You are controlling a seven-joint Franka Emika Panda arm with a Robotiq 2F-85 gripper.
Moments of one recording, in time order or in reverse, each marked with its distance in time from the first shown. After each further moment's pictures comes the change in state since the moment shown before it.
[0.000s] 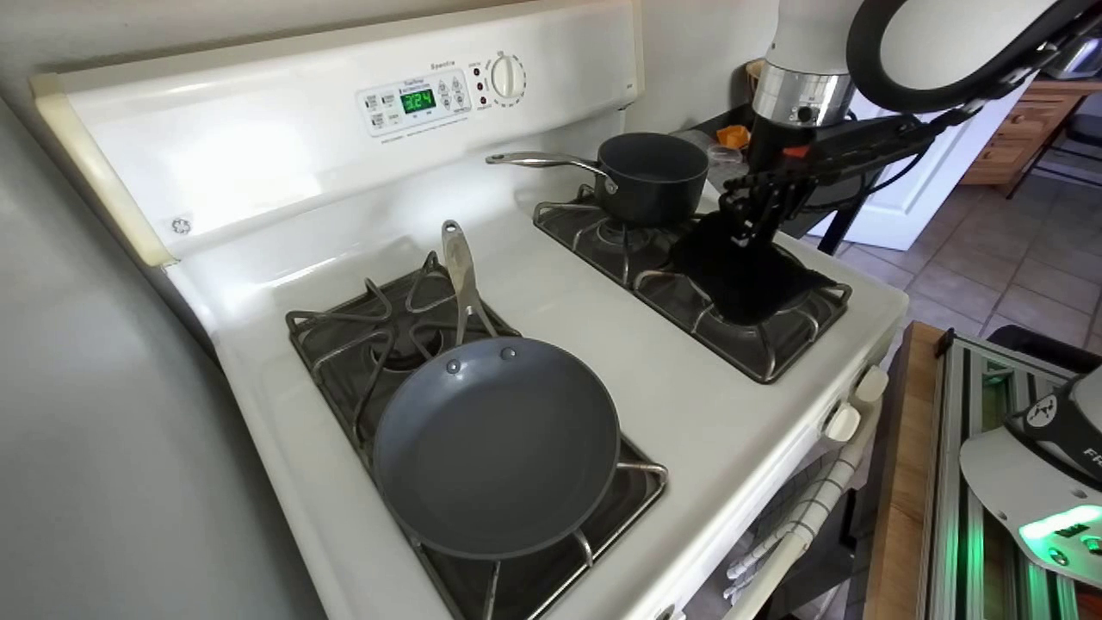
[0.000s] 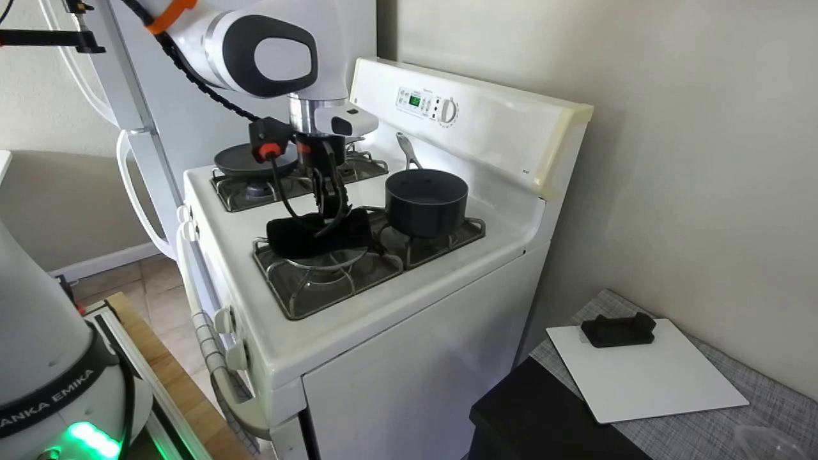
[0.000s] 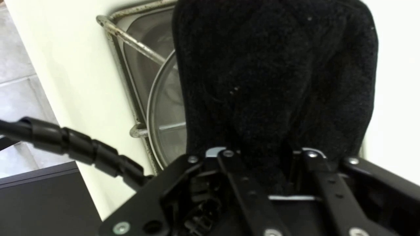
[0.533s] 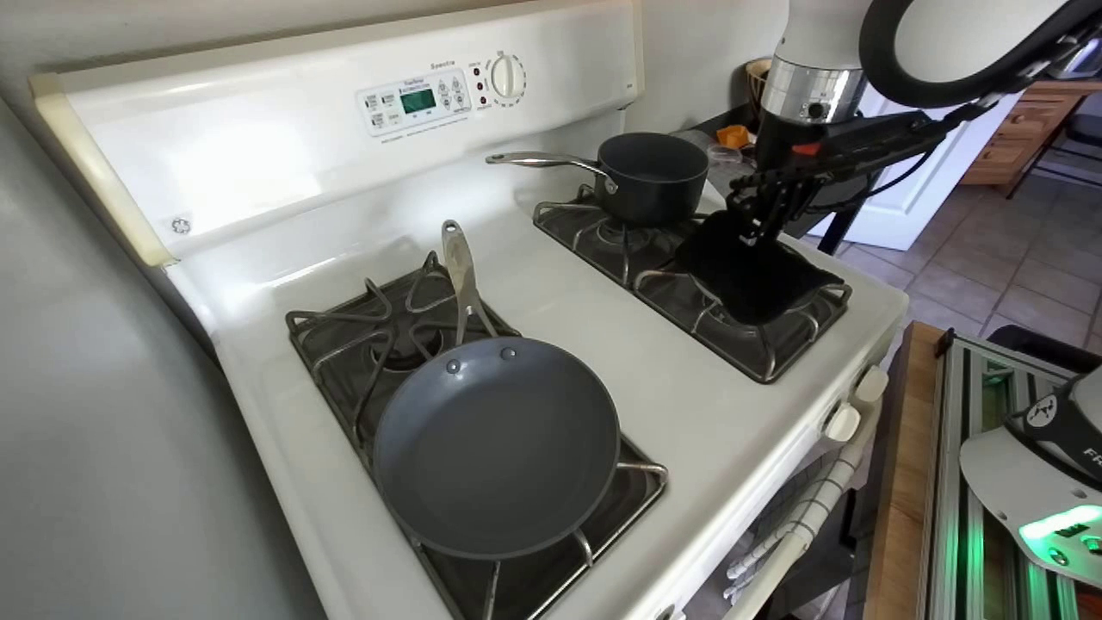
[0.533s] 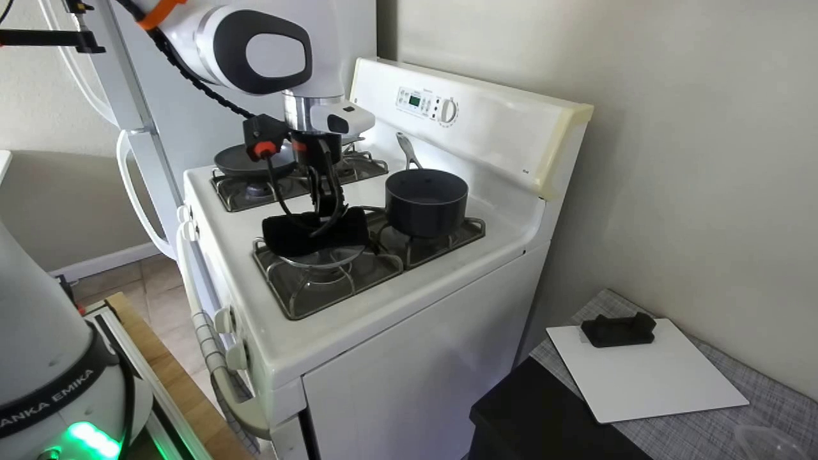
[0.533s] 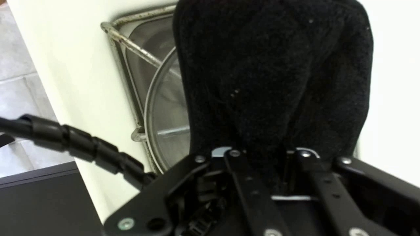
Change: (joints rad) arm 0.000 -0.032 0.000 -0.019 0.019 -0.009 -0.029
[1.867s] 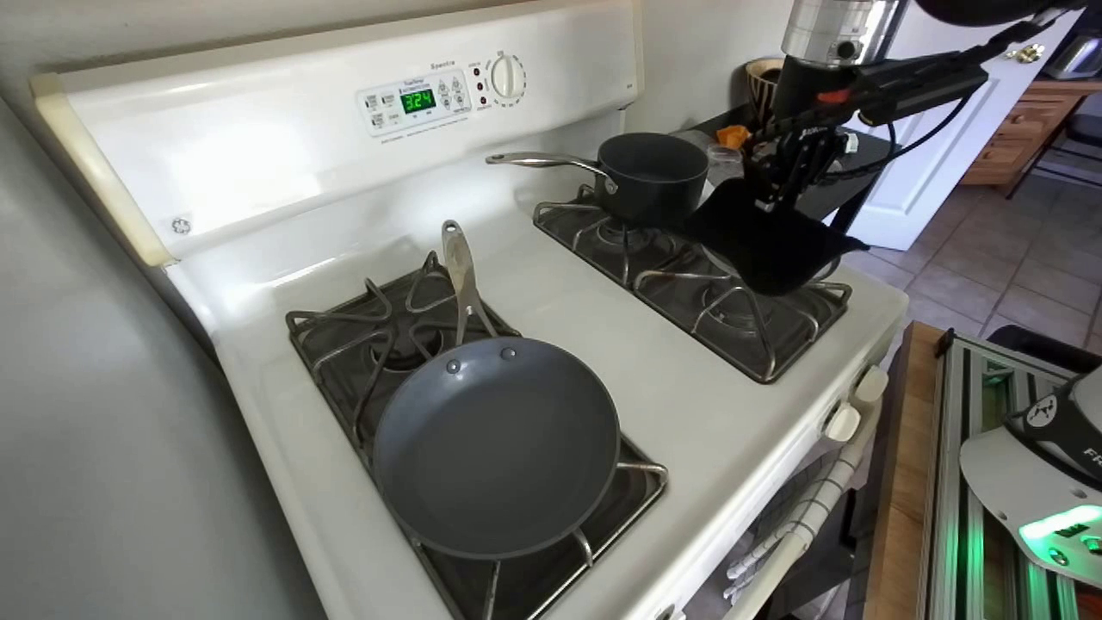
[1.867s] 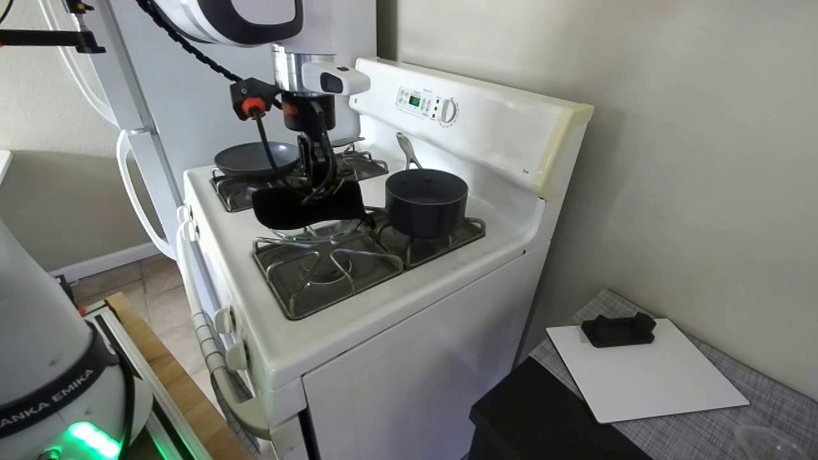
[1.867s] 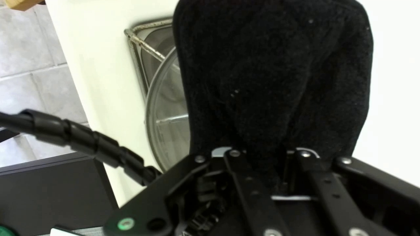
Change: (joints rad) arm 0.013 -0.115 0.000 0.050 0.003 -0.165 -0.015
